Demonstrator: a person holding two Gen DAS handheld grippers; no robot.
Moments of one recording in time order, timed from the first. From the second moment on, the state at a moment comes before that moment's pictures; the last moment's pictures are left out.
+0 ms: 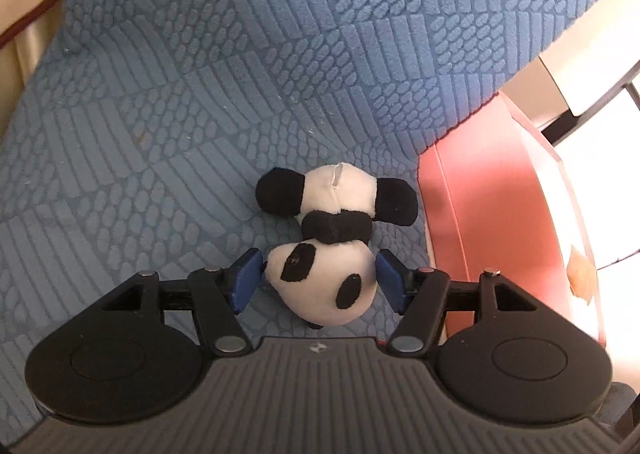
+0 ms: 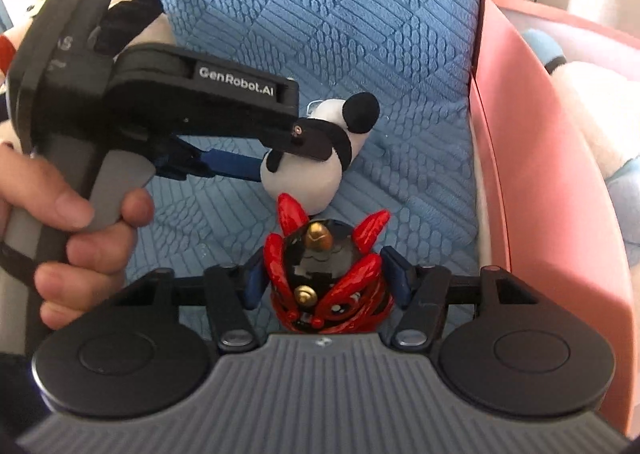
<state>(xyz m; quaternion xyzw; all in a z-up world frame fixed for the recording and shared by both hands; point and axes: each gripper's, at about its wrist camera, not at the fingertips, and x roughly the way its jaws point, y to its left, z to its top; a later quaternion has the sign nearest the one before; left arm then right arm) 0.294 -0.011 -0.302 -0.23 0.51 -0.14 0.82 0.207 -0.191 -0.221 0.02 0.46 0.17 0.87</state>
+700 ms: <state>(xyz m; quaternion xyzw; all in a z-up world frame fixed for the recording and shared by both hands) 0.287 -0.022 -0.302 -0.19 0.50 -0.11 0.84 0.209 -0.189 -0.215 0.00 0.45 0.15 0.88</state>
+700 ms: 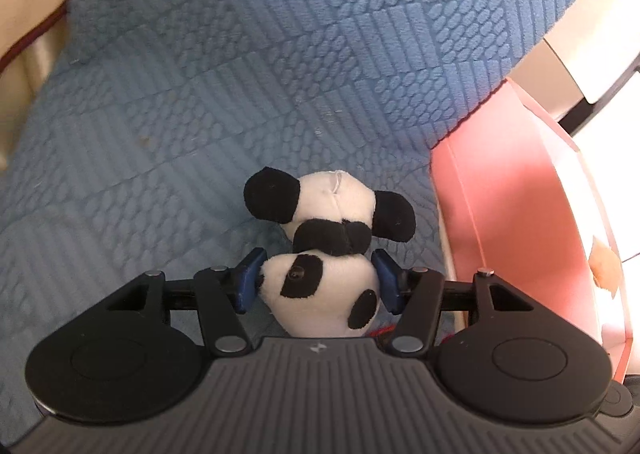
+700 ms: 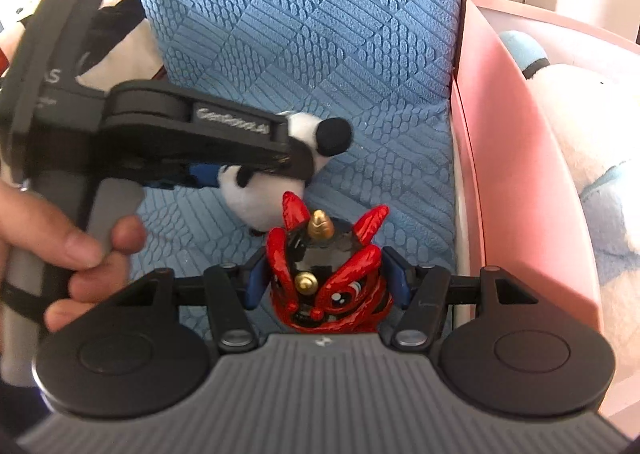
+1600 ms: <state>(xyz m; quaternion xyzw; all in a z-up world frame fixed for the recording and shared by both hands) 0.165 0.018 -0.259 -0.24 0.48 -0.04 0.84 0.166 -0.204 -0.189 0.00 0.43 0.17 0.89</state>
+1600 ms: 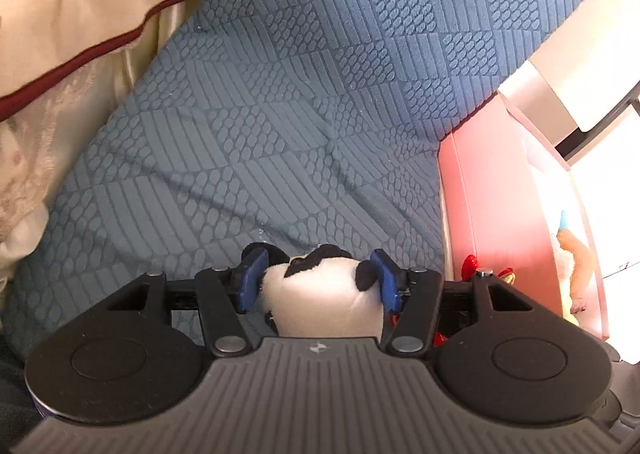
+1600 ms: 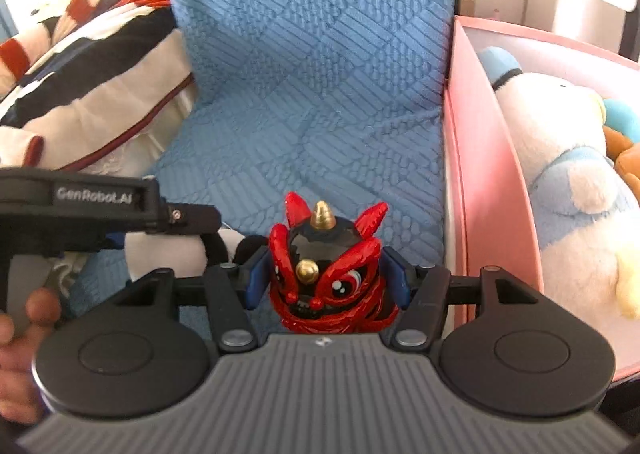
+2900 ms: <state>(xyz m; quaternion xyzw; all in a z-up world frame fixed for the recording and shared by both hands) 0.189 -0.070 -0.075 -0.21 0.44 -0.11 0.86 0.198 -0.303 0.001 0.05 0.34 0.18 0.92</state>
